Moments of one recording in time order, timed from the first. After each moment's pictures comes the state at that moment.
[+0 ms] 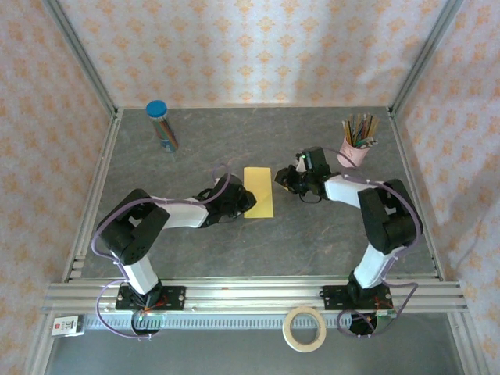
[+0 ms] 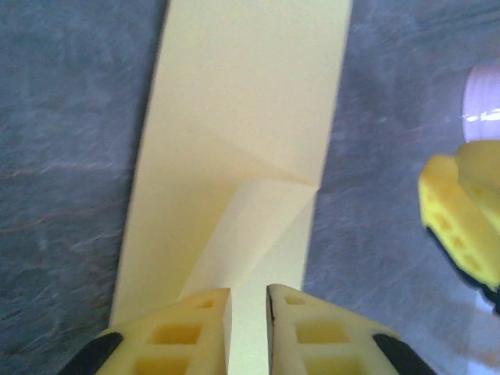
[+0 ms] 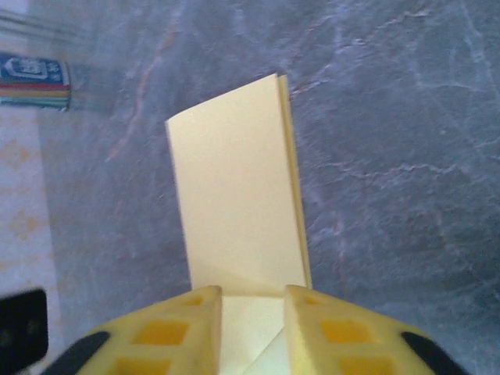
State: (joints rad) left arm -0.64 1.72 0.77 0.22 0.10 -1.14; right arm 0.35 1.71 0.88 0.05 -0.48 0.82
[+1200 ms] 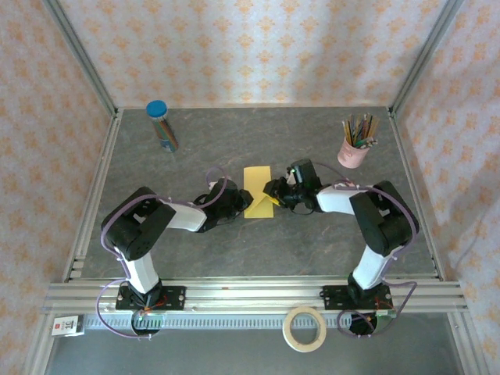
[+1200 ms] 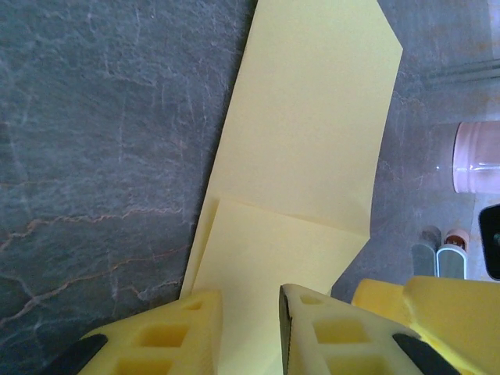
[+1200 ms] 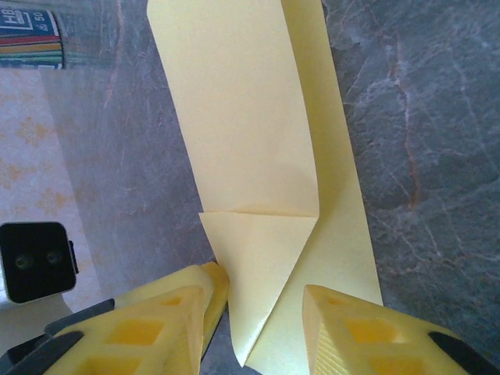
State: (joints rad) left arm -0.62 1.77 0.68 0.42 0.05 -1.23; right arm 0.46 1.75 0.80 0.15 -0.50 1.02
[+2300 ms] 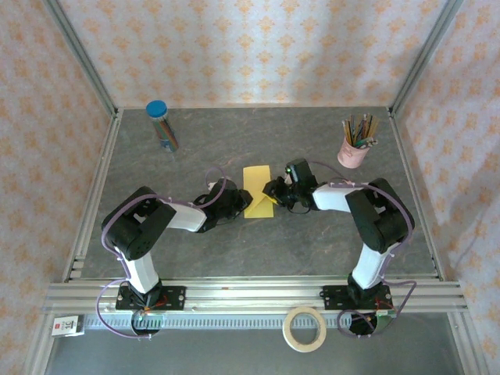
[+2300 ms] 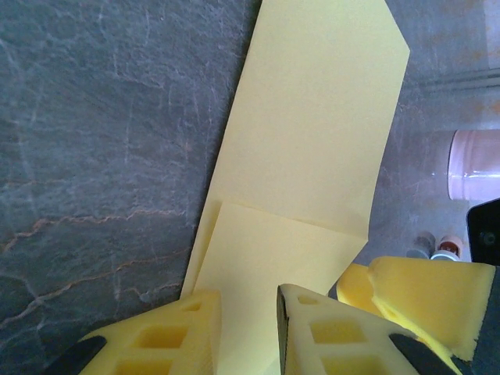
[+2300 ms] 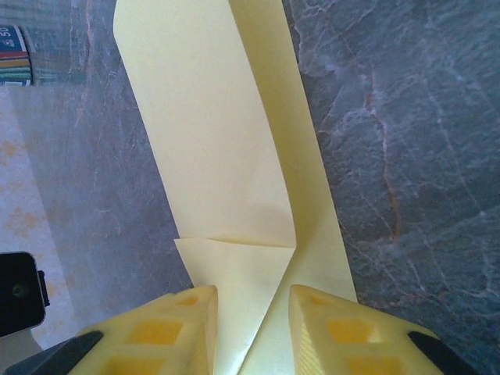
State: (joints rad) left arm -0.62 1.78 0.67 0.44 0.05 -1.26; right arm 0.49 1.78 0.83 0.12 -0.43 1.02
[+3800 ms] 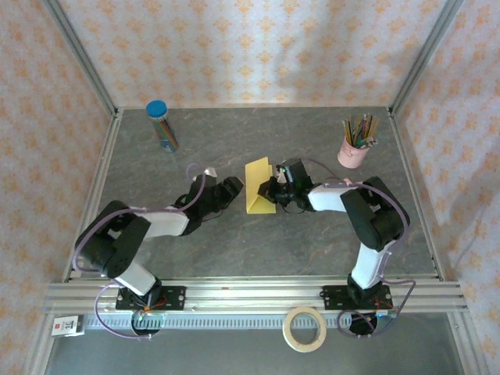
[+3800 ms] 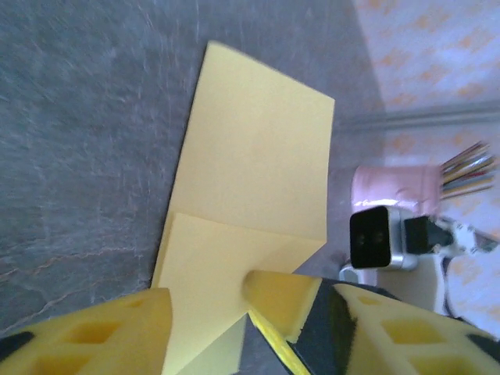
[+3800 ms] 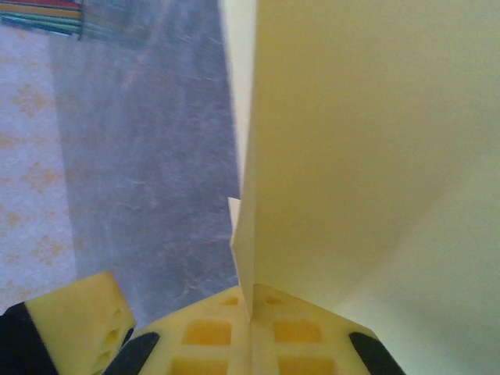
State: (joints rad) left arm -0.50 1.54 0.55 0.51 0.11 -1.25; right arm 0.53 1.79 0.85 0.23 -0.47 0.92
